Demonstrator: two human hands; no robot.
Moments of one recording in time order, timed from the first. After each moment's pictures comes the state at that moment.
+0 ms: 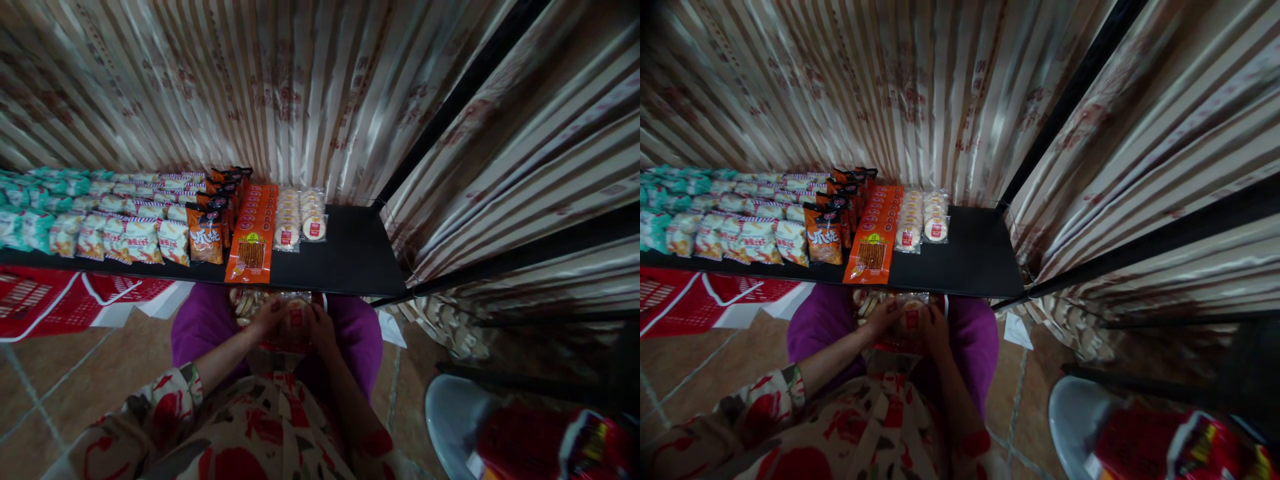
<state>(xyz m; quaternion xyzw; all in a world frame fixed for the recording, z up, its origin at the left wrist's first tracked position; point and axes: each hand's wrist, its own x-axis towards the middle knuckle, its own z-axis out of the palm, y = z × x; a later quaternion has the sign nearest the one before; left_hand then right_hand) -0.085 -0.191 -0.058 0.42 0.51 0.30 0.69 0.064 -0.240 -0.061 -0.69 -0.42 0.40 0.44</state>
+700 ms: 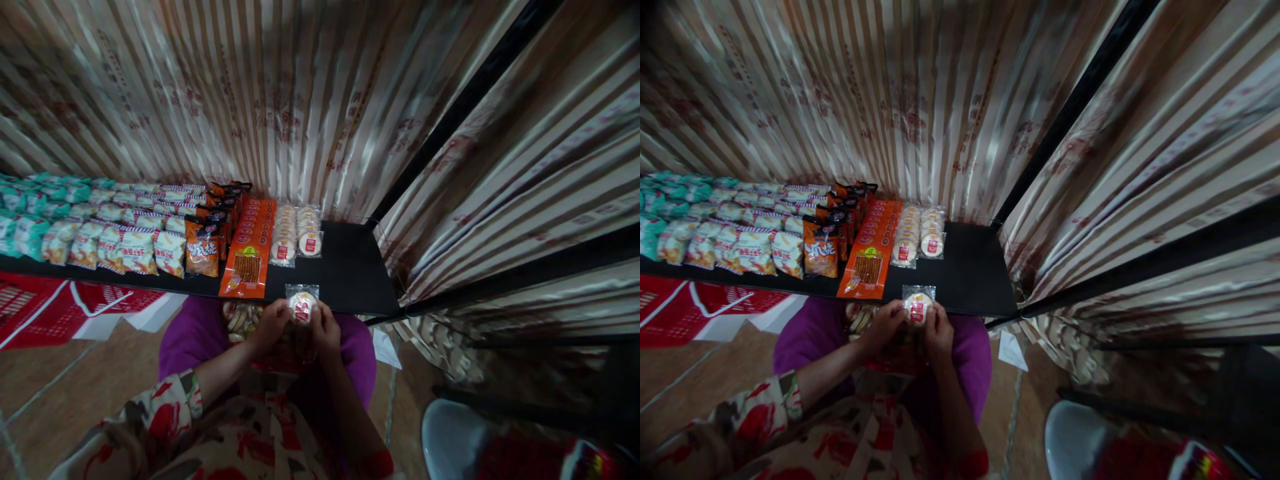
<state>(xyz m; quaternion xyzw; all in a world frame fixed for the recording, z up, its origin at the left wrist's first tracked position) -0.058 -0.175 -0.027 0.60 0.48 0.33 0.55 0.081 -0.221 -0.032 -0.69 -0.42 0.31 0.50</state>
